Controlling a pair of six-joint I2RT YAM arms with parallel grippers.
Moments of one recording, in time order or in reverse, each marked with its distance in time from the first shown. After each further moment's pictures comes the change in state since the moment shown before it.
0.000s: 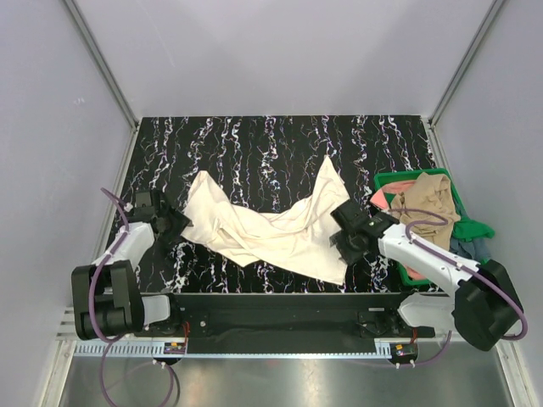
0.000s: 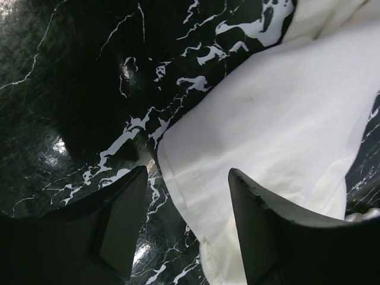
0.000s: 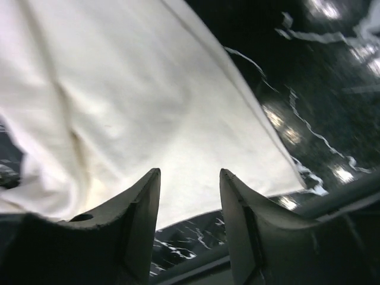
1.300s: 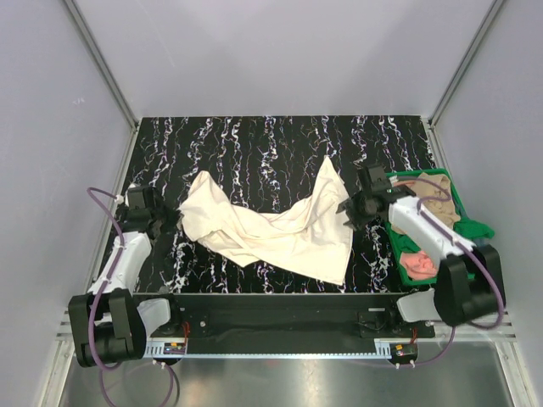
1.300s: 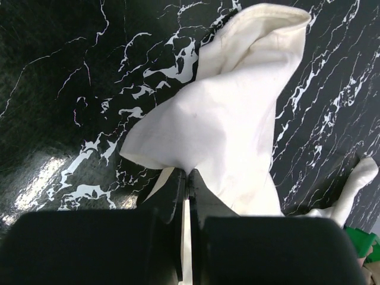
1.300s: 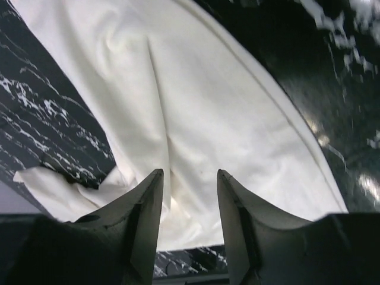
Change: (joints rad) left arm 0.000 -0.141 -0.003 0.097 -0.013 -0.045; right arm -0.388 0.234 0.249 0.199 -0.204 -0.413
